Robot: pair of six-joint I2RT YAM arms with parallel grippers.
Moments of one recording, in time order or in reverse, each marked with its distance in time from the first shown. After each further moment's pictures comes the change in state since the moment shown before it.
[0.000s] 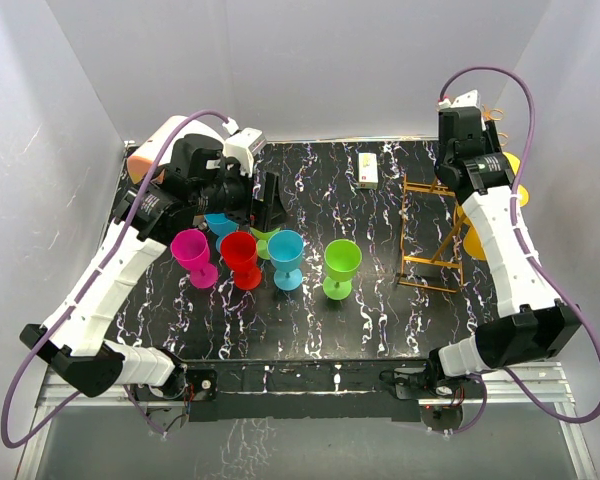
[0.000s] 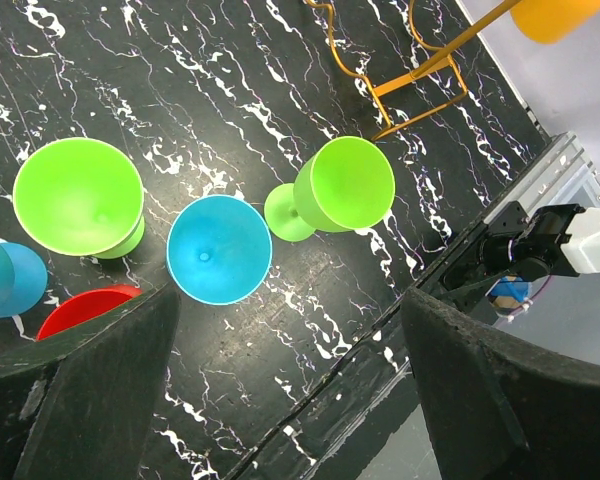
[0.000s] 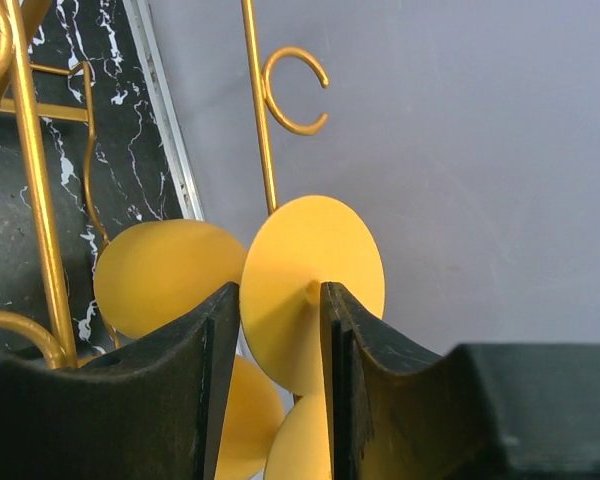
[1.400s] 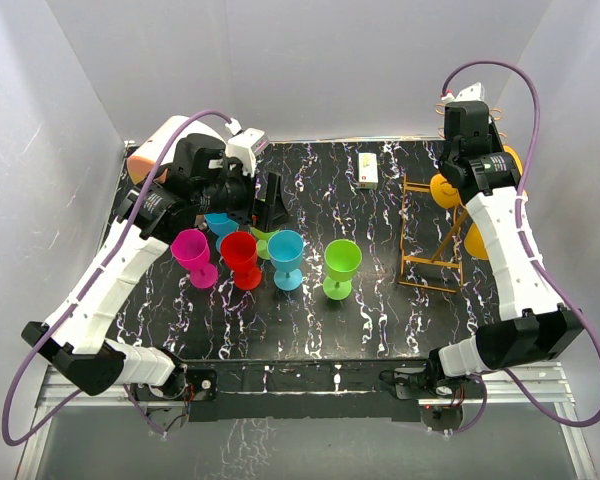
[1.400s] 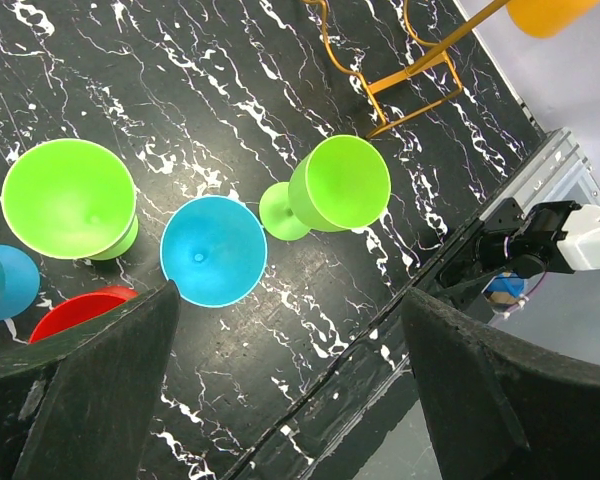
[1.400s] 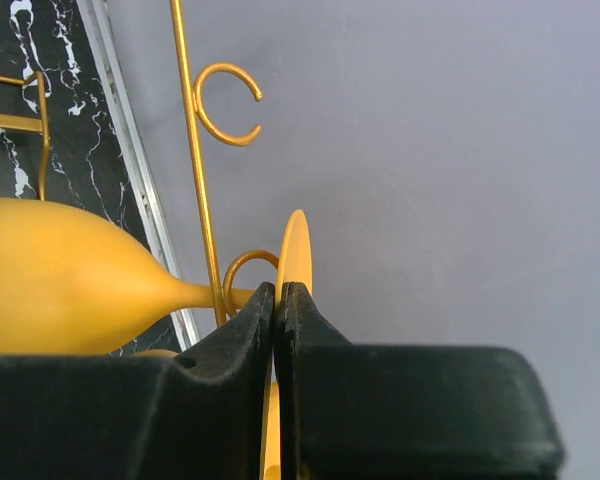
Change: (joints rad) left arm -0.003 0.009 0.000 0.003 0.010 -0.001; right arm -0.005 0.001 0.035 0.043 0.035 -0.103
